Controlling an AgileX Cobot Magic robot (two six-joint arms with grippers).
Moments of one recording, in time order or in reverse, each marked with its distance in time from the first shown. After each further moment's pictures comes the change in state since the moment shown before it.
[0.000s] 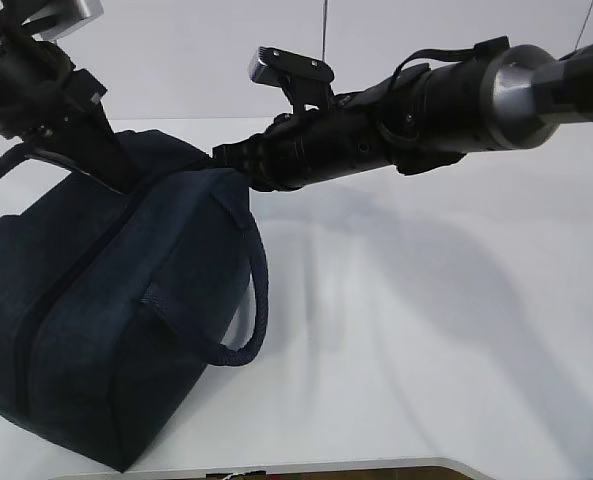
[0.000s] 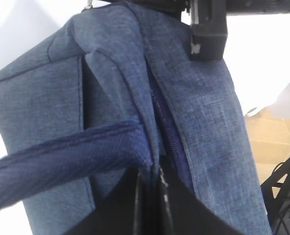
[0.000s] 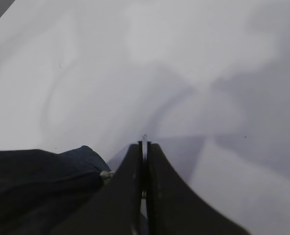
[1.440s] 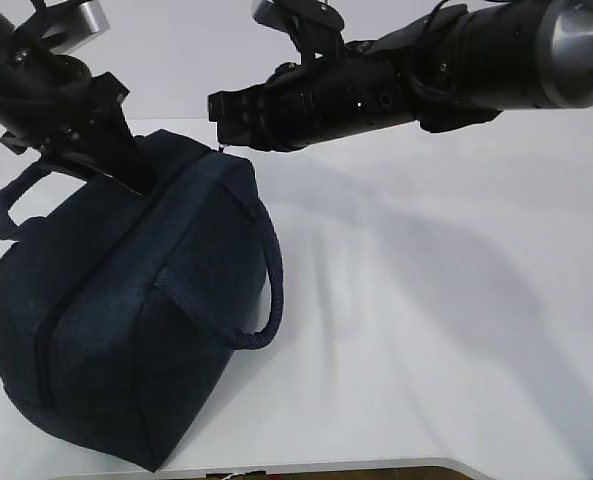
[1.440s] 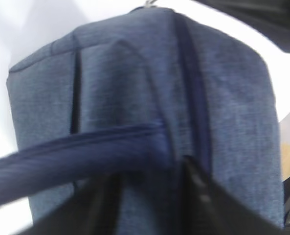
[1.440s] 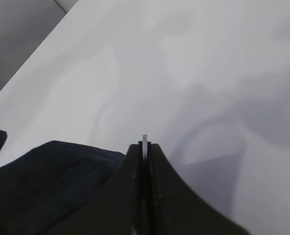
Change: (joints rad) left arm 0.000 0.048 0.000 -0.014 -0.055 -0.117; right arm 0.000 -0.116 0.008 -0.014 -0.062 0.045
